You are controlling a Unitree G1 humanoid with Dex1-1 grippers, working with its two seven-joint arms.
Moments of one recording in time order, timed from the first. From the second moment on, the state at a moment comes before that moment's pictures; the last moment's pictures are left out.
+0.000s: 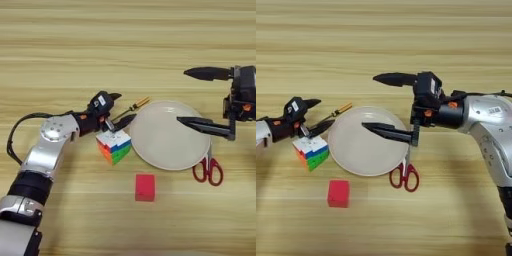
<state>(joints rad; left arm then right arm) -0.38 0.33 -0.14 0.40 -0.07 -0.09 -0.79 -0.32 -0.62 0.02 -0.31 0.54 0.29 1.12</state>
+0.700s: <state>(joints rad) -0.37 0.32 -0.09 0.36 -0.12 -0.10 -0.75 -0.32 -0.62 0.02 -0.30 0.54 0.29 1.12</state>
